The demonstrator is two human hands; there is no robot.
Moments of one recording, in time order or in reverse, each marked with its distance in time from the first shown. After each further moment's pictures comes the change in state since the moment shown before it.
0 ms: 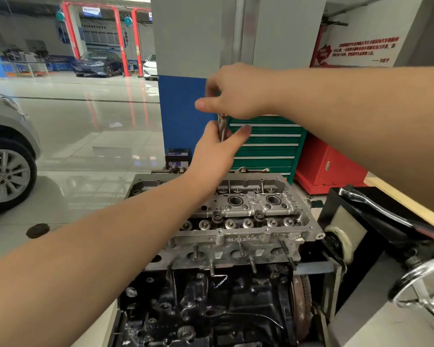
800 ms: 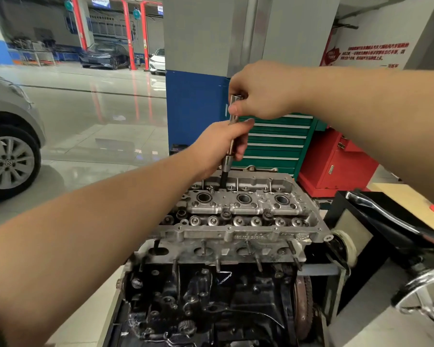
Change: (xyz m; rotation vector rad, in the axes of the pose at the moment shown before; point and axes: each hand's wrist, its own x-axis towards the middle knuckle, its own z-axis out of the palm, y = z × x) left_hand 0.027 -0.003 -0.024 -0.178 -0.315 -0.093; right_hand -0.008 0.006 -0.002 -0.130 -0.013 -0.081
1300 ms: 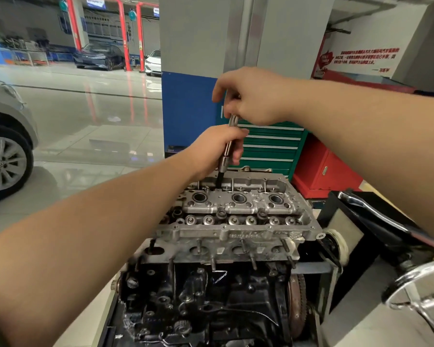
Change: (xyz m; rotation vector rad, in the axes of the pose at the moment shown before) left_hand -0.002 -0.001 0.003 -0.012 -0.047 -0.023; right_hand -0.010 -0.008 0.003 0.266 0.031 0.042
